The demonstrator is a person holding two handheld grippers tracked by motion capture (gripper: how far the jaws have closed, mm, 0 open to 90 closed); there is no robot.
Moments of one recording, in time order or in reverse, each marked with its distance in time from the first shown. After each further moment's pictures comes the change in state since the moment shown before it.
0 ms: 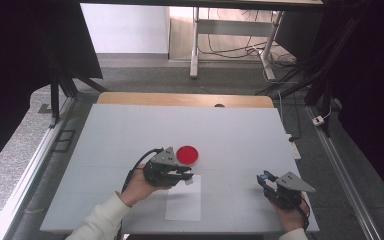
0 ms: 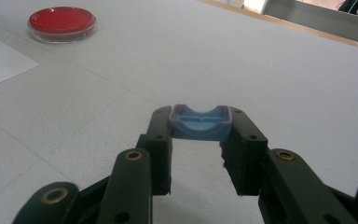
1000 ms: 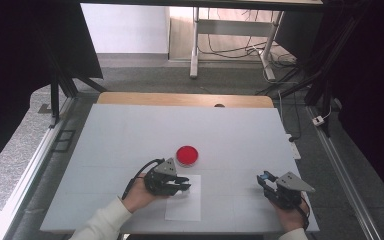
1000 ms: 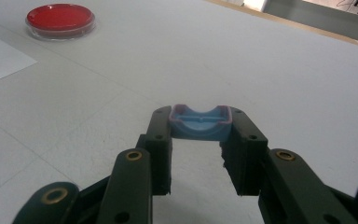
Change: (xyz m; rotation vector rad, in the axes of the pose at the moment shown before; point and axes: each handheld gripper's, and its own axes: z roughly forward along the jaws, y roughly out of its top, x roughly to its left) left arm -0.003 -0.029 0.020 0.083 -0.015 -0.019; right arm -0.001 -0.001 0.001 0.007 -0.001 0.000
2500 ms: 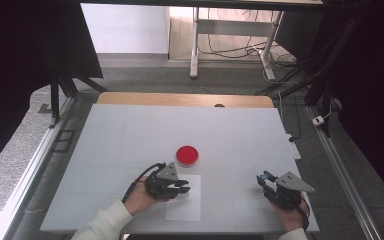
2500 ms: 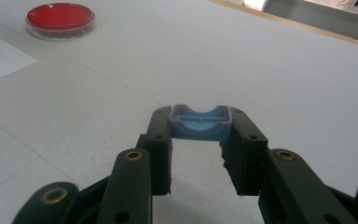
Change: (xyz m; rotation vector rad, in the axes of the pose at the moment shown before) left arm -0.006 -0.006 0.007 0.044 0.044 0.043; right arm 0.001 0.000 0.000 0.002 -0.005 -0.003
